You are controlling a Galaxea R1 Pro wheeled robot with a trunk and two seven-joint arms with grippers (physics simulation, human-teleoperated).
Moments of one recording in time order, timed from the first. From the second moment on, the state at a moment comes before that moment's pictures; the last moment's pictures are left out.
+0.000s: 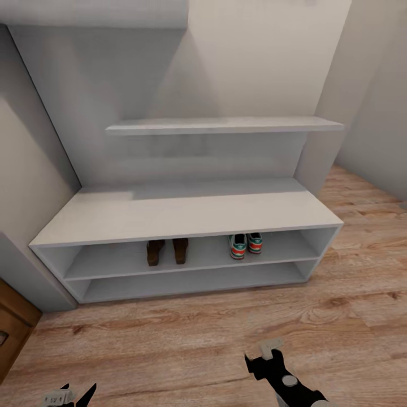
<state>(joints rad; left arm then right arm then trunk) -0.12 0.20 0.54 -0.61 0.02 -0.30 -0.73 -0.57 0.04 -0.29 -0.10 0.52 -0.27 0.04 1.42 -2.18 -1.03</state>
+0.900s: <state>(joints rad) -0.12 0.19 0.52 -0.55 0.02 -0.30 -0.62 -0.42 0.02 -0.29 -0.05 0.54 -0.37 0.04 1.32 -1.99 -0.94</state>
